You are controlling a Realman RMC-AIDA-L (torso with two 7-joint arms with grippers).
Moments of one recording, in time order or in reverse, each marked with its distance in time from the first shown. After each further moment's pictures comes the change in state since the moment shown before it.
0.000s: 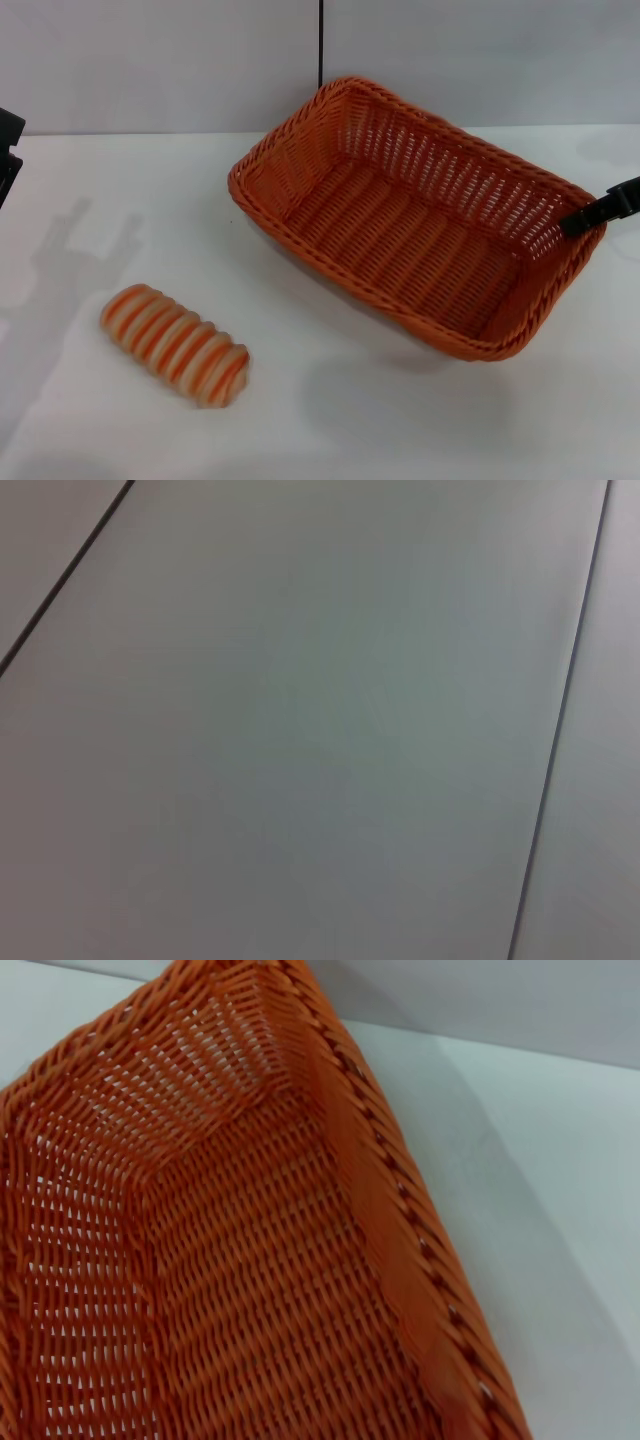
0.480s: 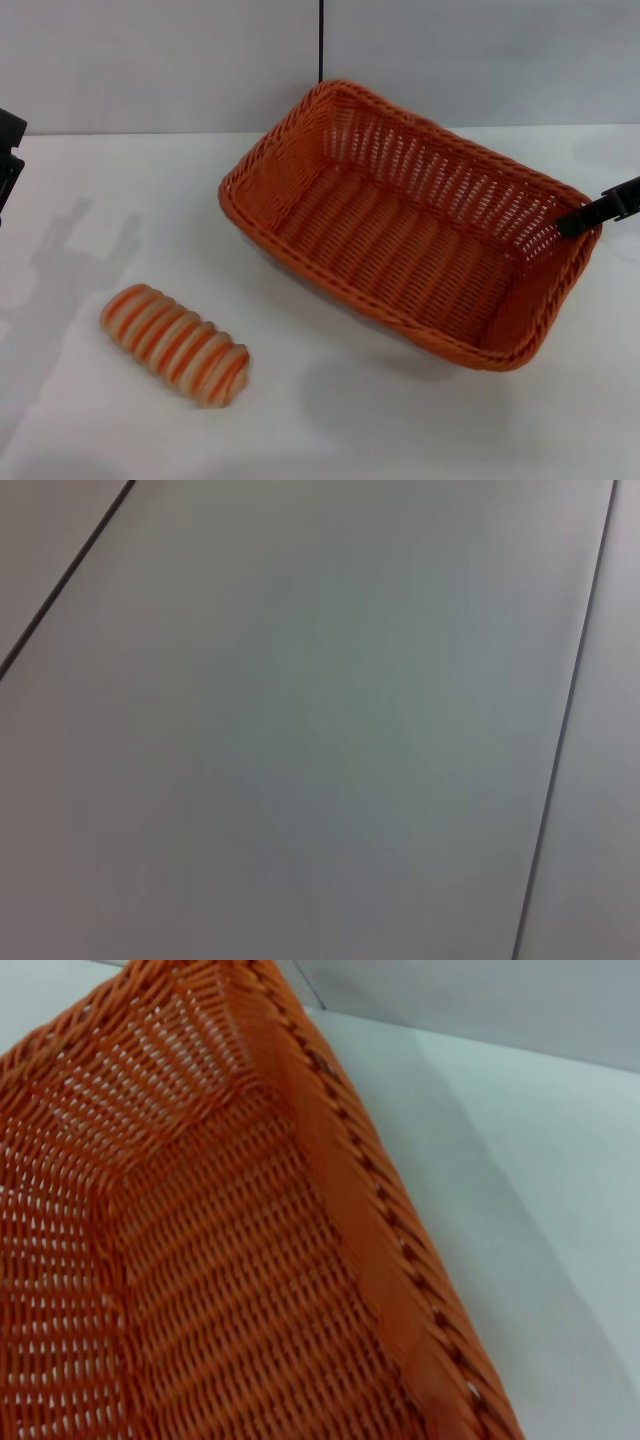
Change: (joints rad) left arm 0.000 0.000 0.000 -0.001 0.000 -0.009 0.000; right arm -0.017 0.019 -0.015 0.043 0.001 -0.010 -0.014
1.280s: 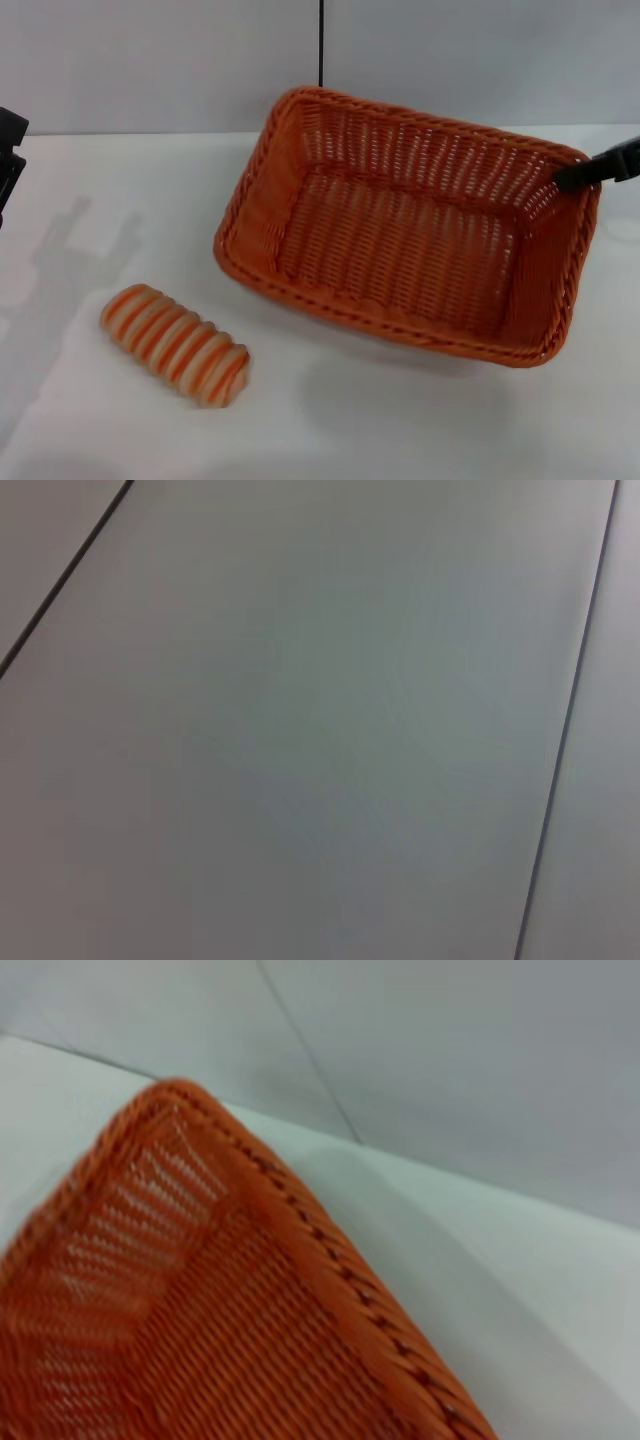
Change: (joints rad) left arm -0.002 0.000 0.000 0.004 0.000 -0.010 -0.001; right arm -0.051 0.036 0.098 0.138 0.051 0.013 -0.082
